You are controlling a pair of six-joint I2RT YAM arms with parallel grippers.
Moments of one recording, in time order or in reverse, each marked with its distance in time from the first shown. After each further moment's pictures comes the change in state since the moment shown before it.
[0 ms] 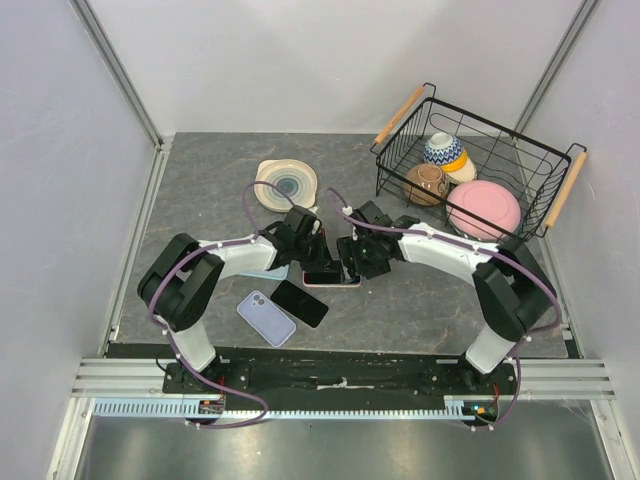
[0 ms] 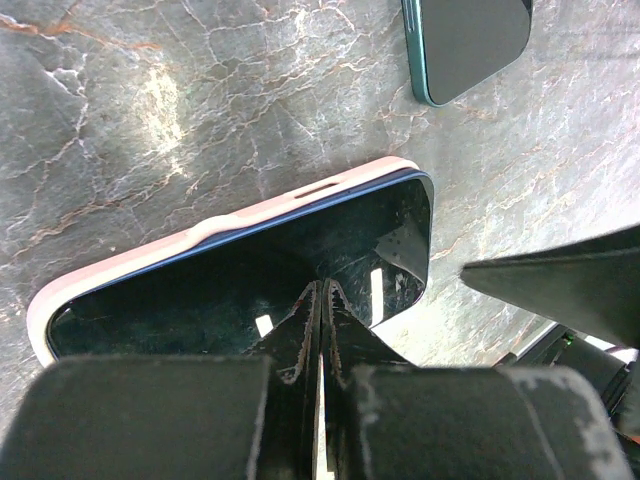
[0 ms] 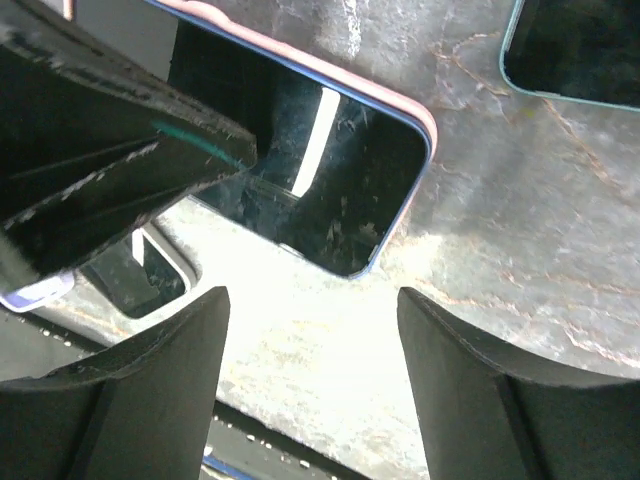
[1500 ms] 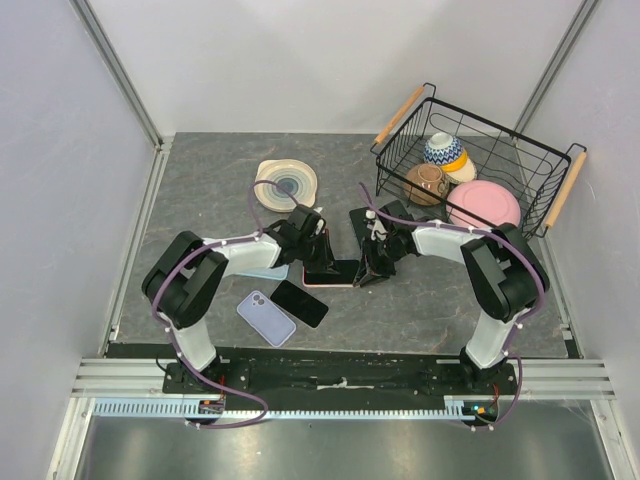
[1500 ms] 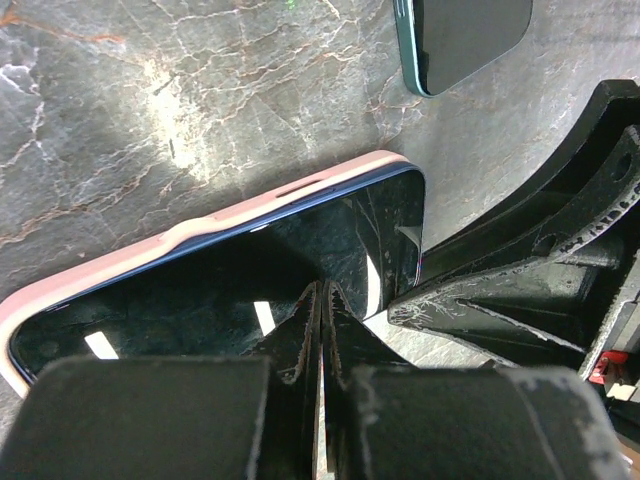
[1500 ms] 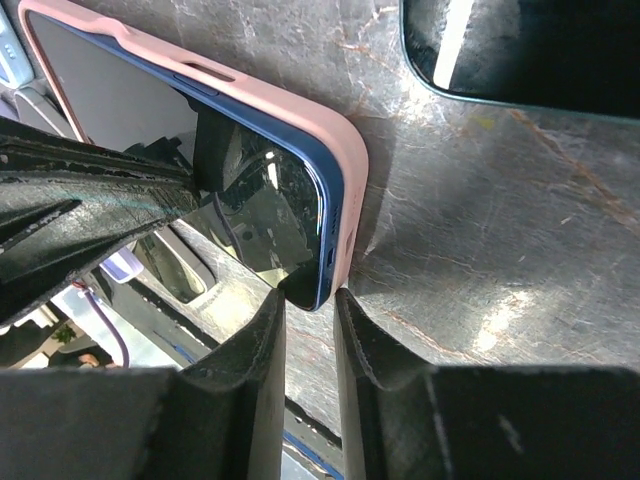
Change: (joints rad) left arm -0.009 0.024 0.032 -0.030 0.021 0.003; right arm -0.216 0.090 -0.124 0.147 -0.382 0.076
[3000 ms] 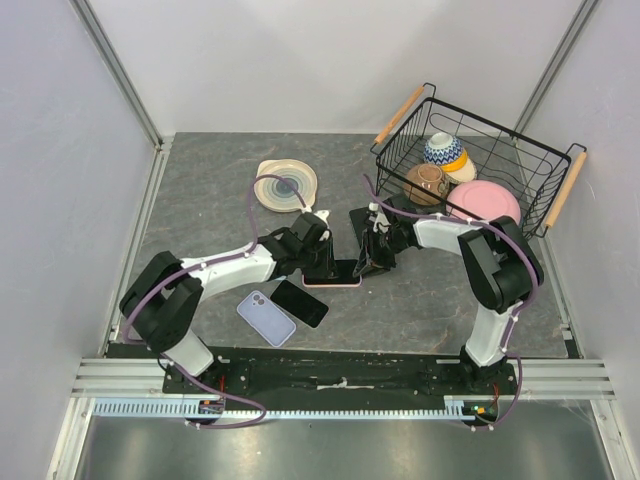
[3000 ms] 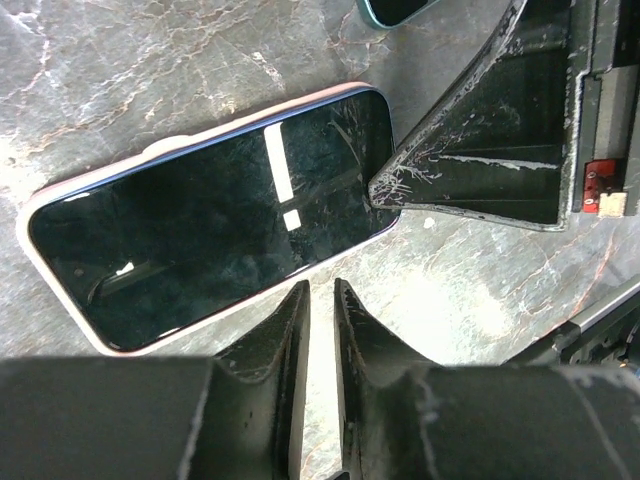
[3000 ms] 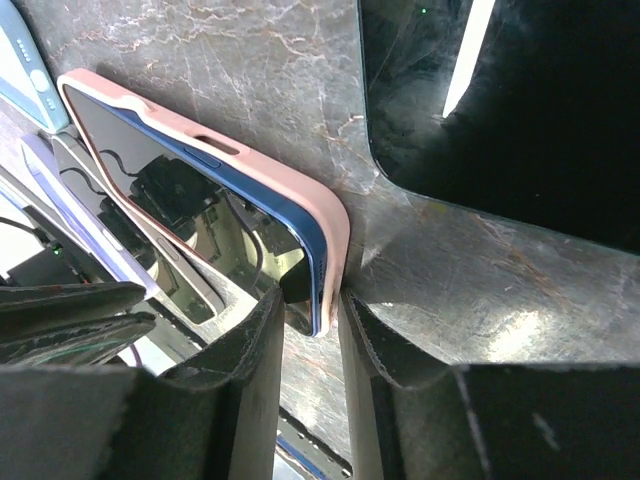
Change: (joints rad) left arm -0.120 -0.189 -0.024 -0.128 -0.203 0.106; right arm -0.054 0.052 0.060 0.015 -0.027 -0.021
